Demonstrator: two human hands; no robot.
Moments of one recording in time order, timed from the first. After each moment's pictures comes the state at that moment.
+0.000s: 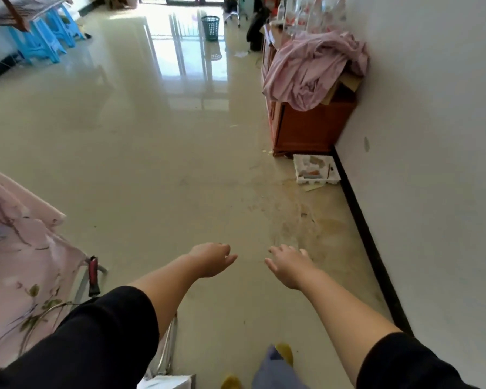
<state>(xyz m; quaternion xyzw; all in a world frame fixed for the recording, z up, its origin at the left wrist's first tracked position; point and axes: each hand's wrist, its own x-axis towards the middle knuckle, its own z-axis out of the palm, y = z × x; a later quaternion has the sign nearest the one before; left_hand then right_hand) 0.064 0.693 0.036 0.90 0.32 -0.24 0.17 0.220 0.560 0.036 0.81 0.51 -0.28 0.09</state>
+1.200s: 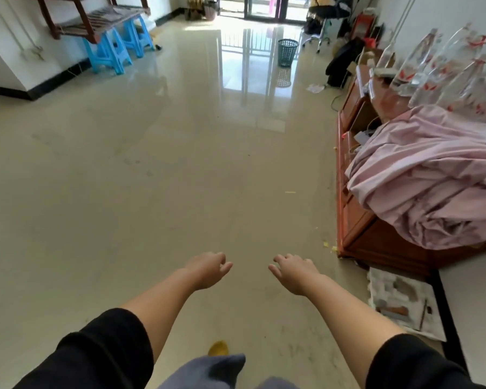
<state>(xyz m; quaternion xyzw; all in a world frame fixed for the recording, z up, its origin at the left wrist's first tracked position) 0.272 1.361 0.010 0.82 0.48 -0.18 0.27 0.477 1.278 0.021 0.73 0.61 -0.27 0.15</state>
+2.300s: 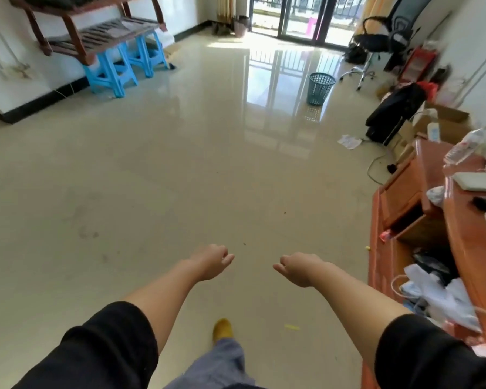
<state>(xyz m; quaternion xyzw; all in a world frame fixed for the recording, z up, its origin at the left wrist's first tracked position) 0.626 2.082 0.014 0.79 0.53 -0.13 0.29 0.849 2.038 0.024 0.64 0.67 -0.26 0.27</state>
